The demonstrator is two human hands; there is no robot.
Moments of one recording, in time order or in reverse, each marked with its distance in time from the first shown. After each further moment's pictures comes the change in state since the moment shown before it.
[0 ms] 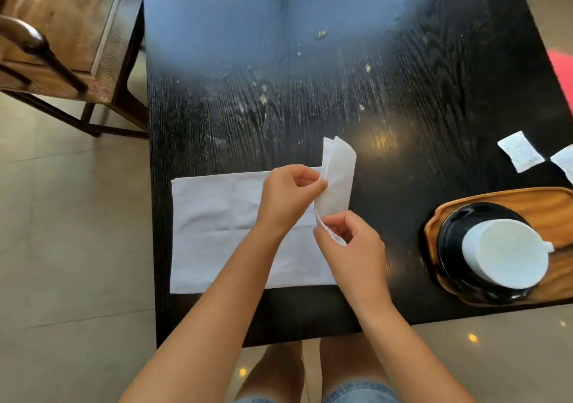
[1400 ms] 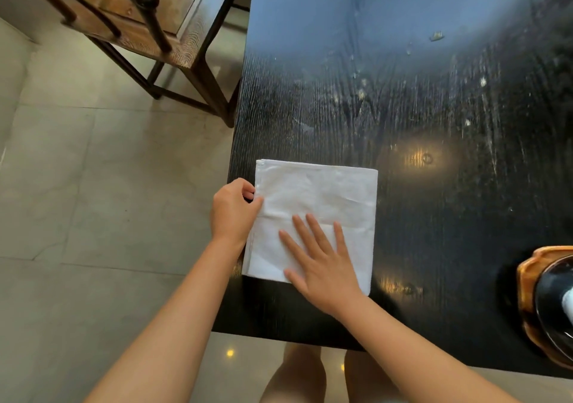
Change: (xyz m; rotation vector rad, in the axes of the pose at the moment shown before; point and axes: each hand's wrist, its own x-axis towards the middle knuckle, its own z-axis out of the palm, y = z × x) left_hand -0.009 -0.156 -0.145 0.340 0.472 -0.134; right_hand -0.001 0.066 0.140 -1.055 -0.553 -0.766
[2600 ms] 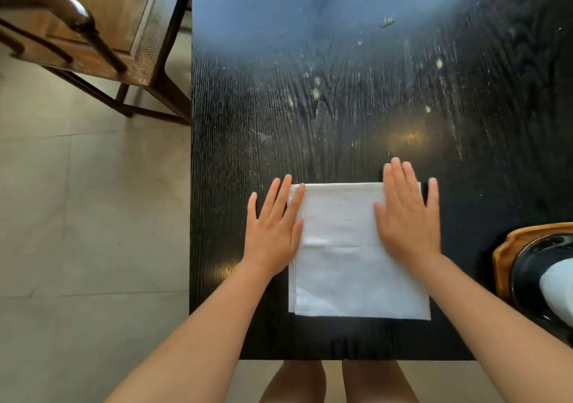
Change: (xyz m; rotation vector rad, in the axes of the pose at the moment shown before) left_hand -0.032 0.038 0.082 0.603 -0.219 0.669; right_hand -0.018 0.161 -0.039 -0.061 0.212 0.520
